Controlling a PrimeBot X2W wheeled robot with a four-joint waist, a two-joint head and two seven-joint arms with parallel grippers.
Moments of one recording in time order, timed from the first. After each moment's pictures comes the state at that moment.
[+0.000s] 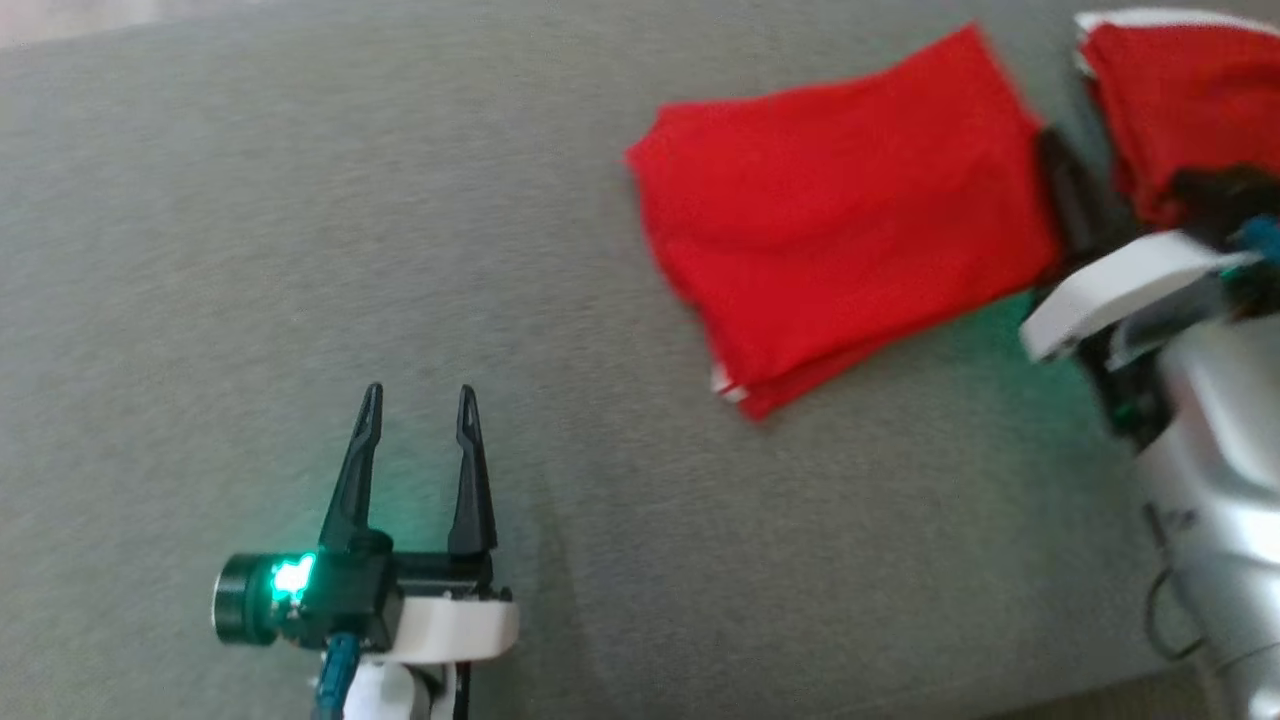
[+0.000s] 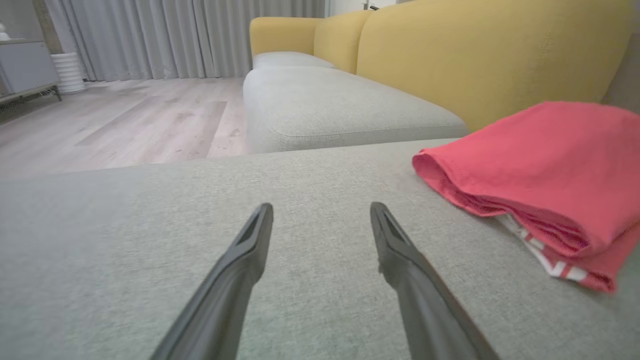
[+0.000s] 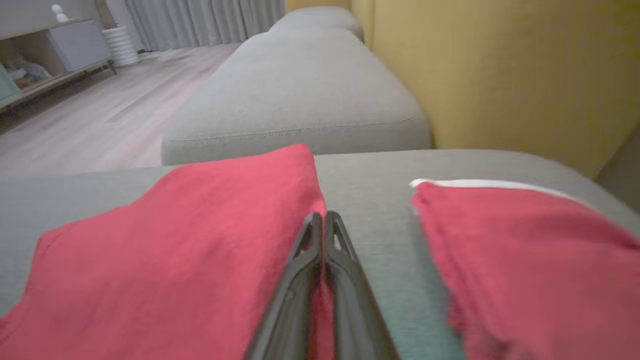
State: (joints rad) left arm -0.05 0.05 -0.30 0.08 -0.10 0.21 -0.26; right arm -0.63 -0.29 0.27 0.65 0.40 0.13 -0.12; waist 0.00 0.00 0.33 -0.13
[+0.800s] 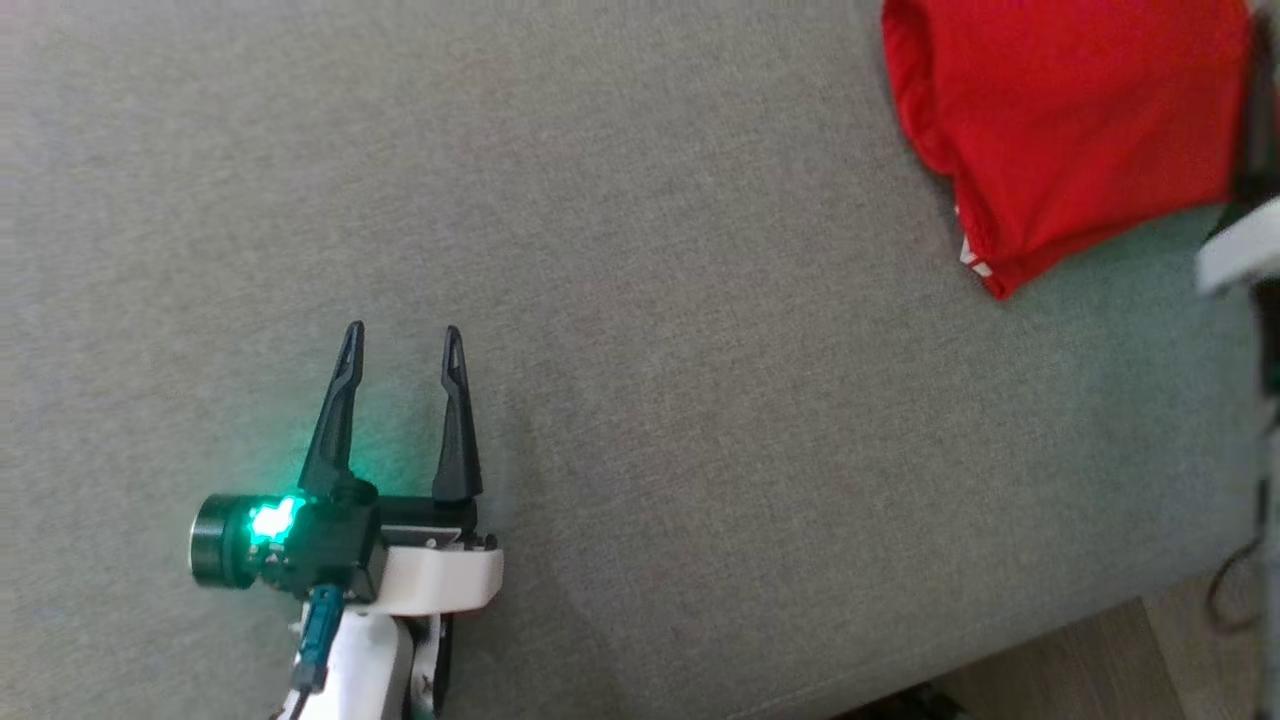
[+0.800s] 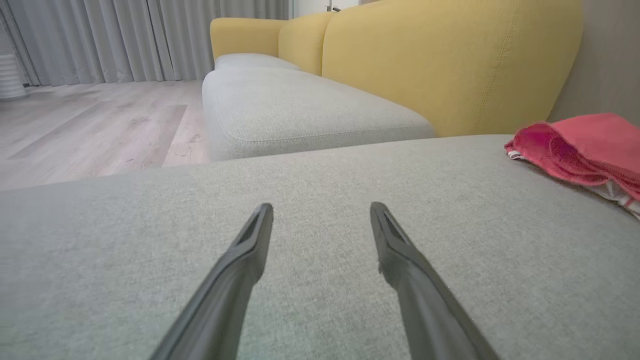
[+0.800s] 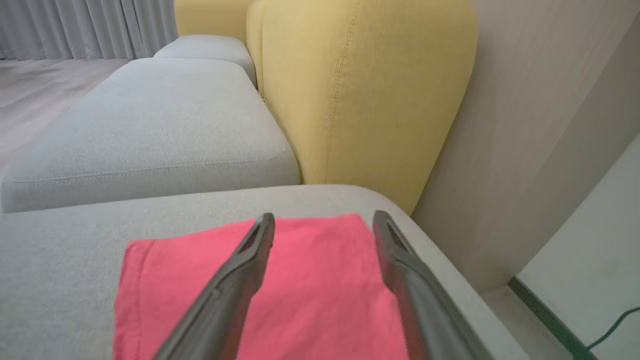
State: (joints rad) left arm -0.14 0.05 -0.26 0.09 -0.06 0.18 -0.26; right arm -0.57 -0.26 -0.15 0.30 0.16 0.13 0.05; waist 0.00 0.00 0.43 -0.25
